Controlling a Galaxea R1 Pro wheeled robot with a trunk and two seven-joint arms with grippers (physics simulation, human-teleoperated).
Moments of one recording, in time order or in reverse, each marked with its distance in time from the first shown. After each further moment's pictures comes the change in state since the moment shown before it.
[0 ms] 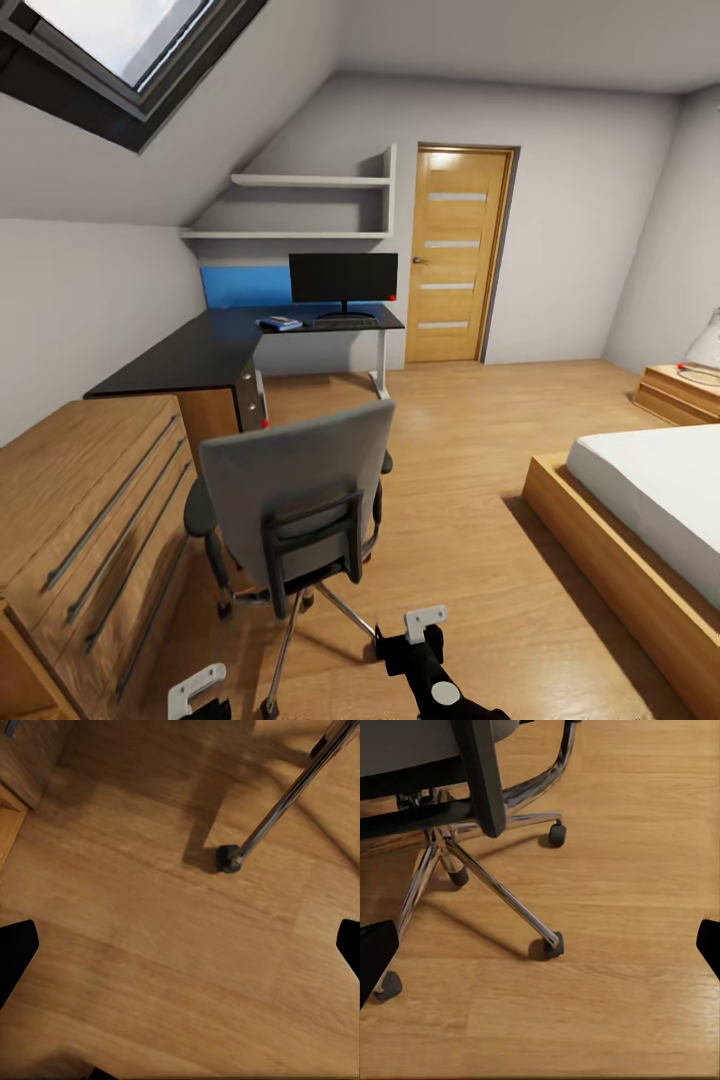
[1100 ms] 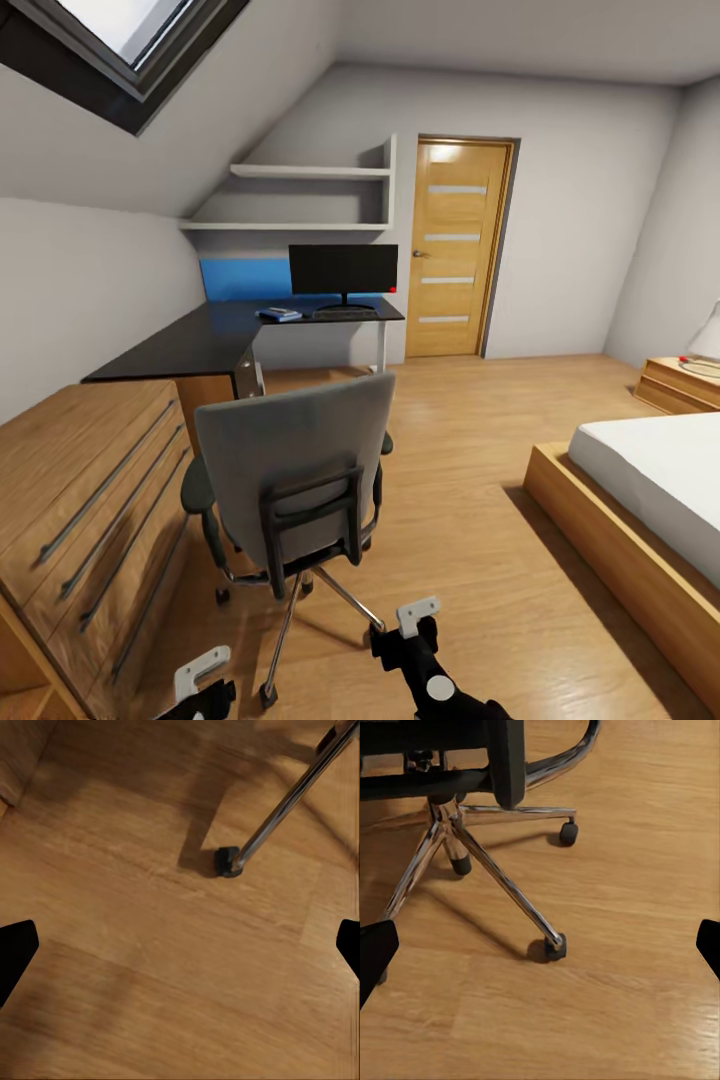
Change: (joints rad) left arm -0.048 -0.001 -0.002 0.021 0.003 0.006 0.012; right arm -0.010 0.003 -0.001 -0.010 0.102 0.003 -0.001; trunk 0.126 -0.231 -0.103
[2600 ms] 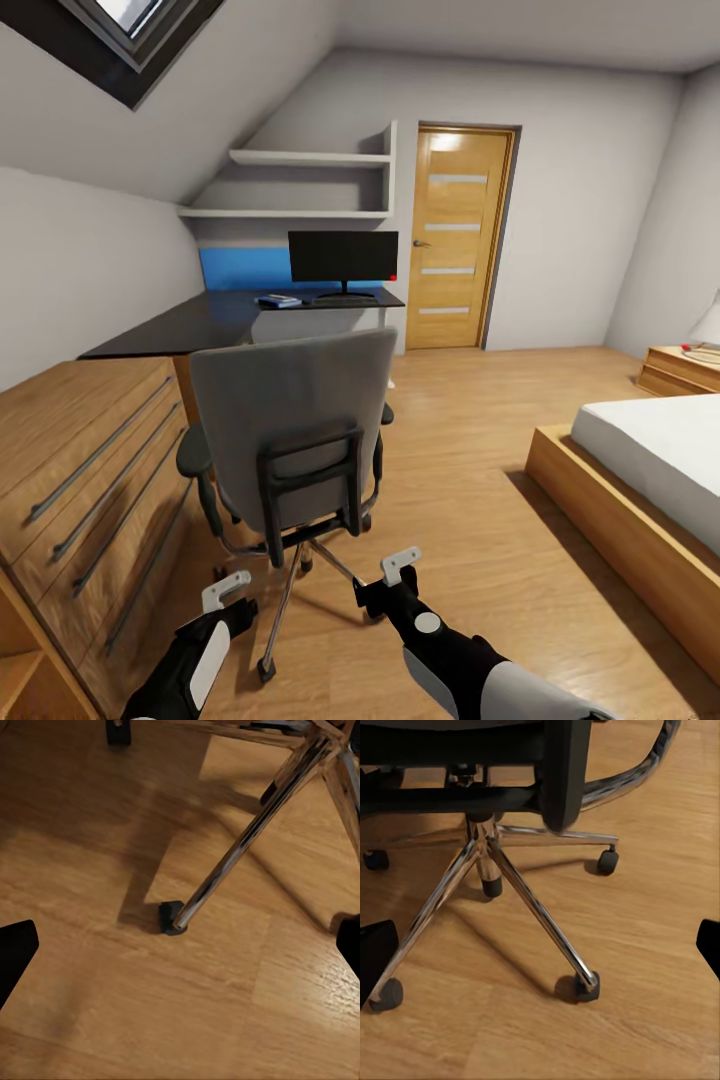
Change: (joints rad) left arm -0.198 -0.015 0.006 0.036 0.001 0.050 -0.011; right arm -0.118 -0.008 0.004 -0.075 0.011 0.097 0.091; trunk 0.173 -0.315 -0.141
